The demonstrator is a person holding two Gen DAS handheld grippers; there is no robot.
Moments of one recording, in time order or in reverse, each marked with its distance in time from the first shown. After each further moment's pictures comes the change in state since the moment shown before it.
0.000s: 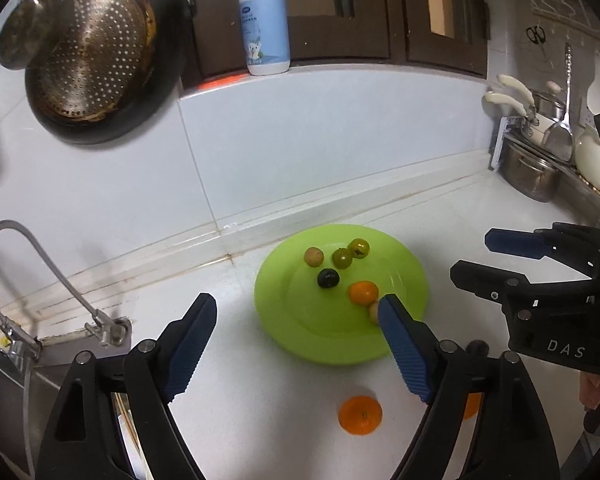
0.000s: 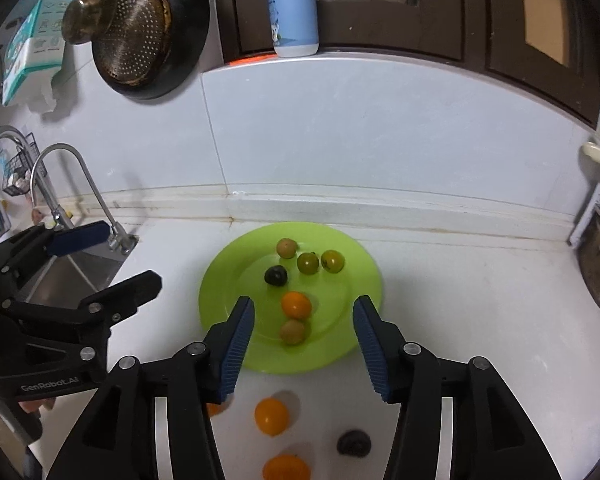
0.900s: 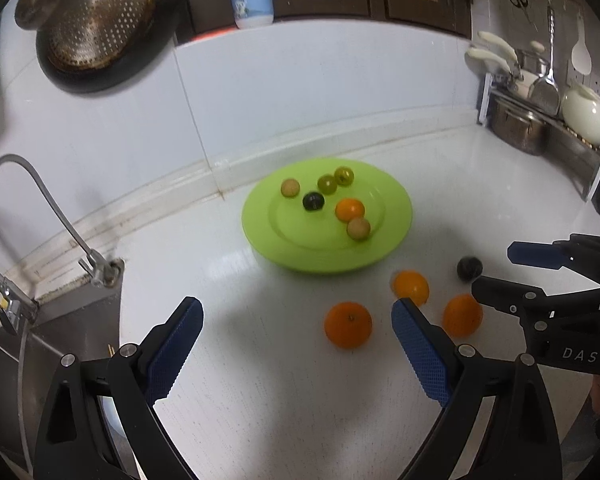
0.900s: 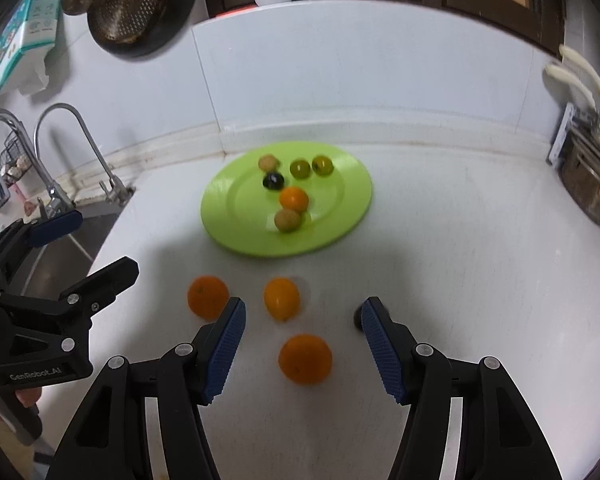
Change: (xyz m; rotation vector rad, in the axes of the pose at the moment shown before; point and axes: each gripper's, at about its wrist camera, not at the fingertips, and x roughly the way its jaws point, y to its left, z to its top) left arm -0.010 -0.020 -0.072 0.026 0.100 0.004; right arm -0.019 0.006 -0.087 0.103 0.141 -0.023
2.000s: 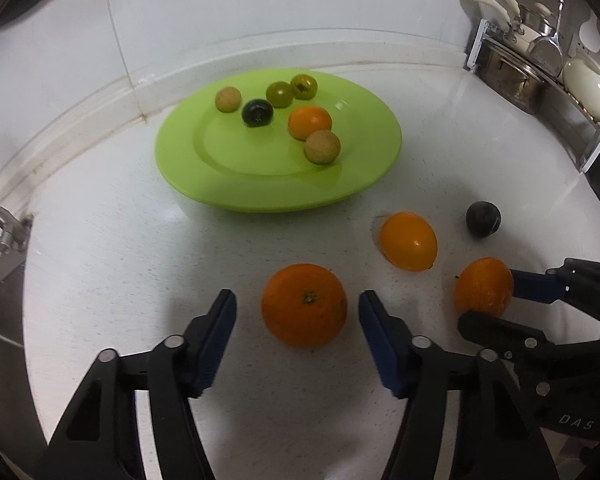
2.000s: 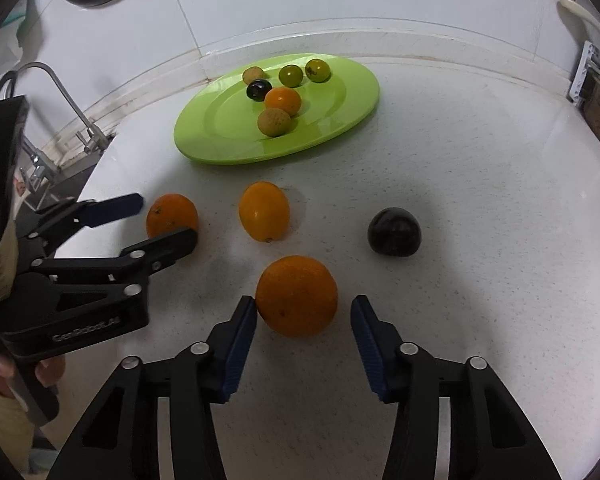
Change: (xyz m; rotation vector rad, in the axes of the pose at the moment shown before) left arm 0.097 -0.020 -0.018 -0.007 0.218 -0.174; right arm 0.057 -0.010 -0.037 0.040 0.176 0.041
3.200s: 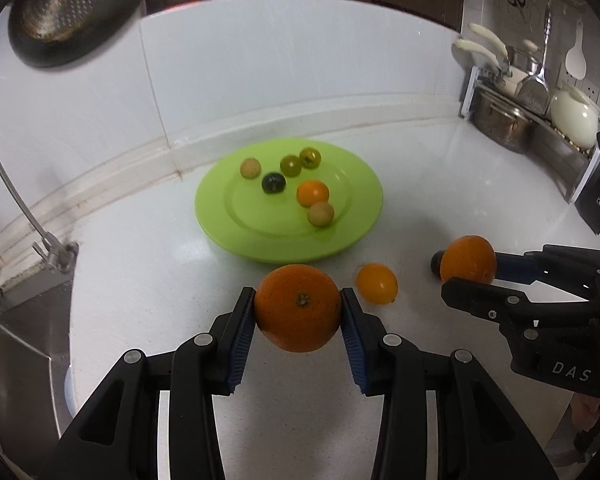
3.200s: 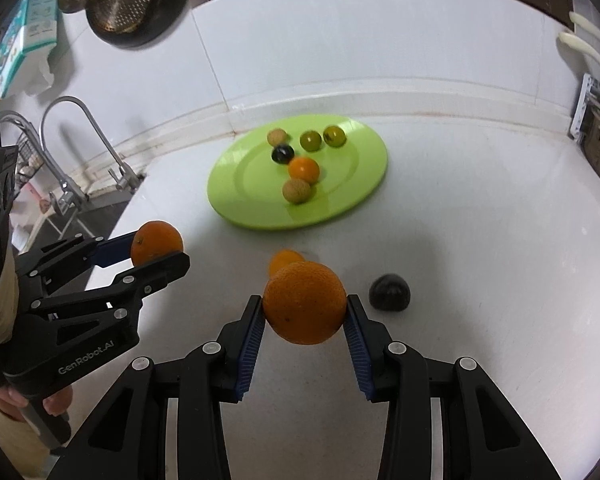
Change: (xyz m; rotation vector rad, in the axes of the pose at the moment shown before) left arm -0.076 -0.008 0.004 -0.018 -0.185 0.055; right arm -0.050 0.007 0.021 -0.034 -0.155 0.051
